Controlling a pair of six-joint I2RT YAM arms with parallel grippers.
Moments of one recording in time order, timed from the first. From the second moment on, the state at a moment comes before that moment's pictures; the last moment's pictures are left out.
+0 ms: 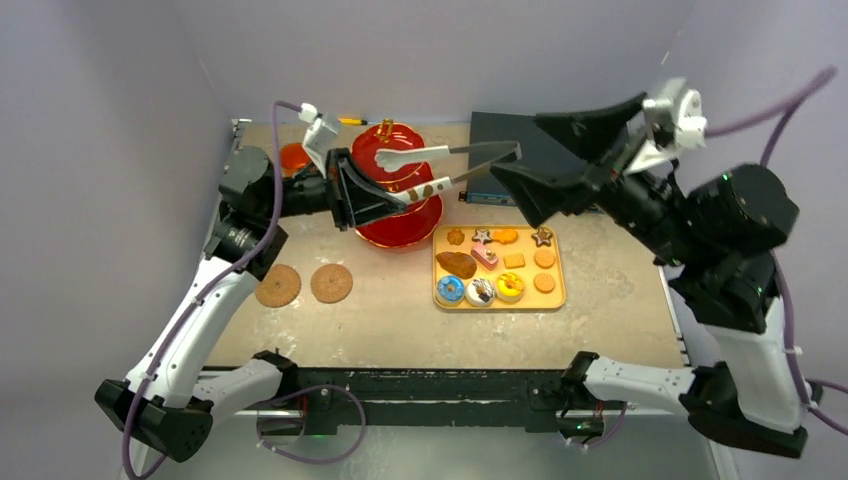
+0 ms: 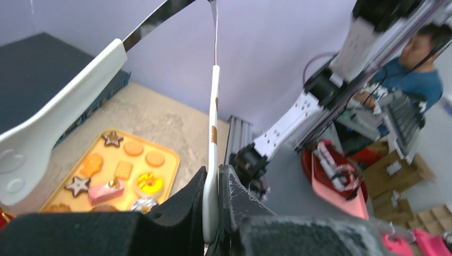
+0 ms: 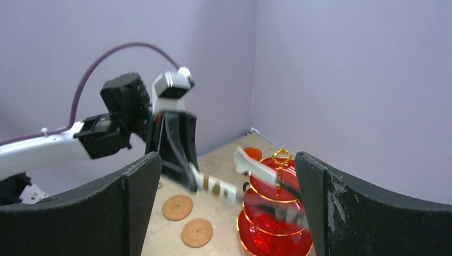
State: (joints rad) left arm -0.41 1.05 1.20 -0.03 1.00 -0.51; right arm 0.88 1.11 1.90 -0.51 -0.05 0.04
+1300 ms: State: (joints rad) left arm -0.21 1.12 1.21 0.63 1.12 -1.09; right arm 0.47 1.29 1.22 0.84 -0.88 0.61
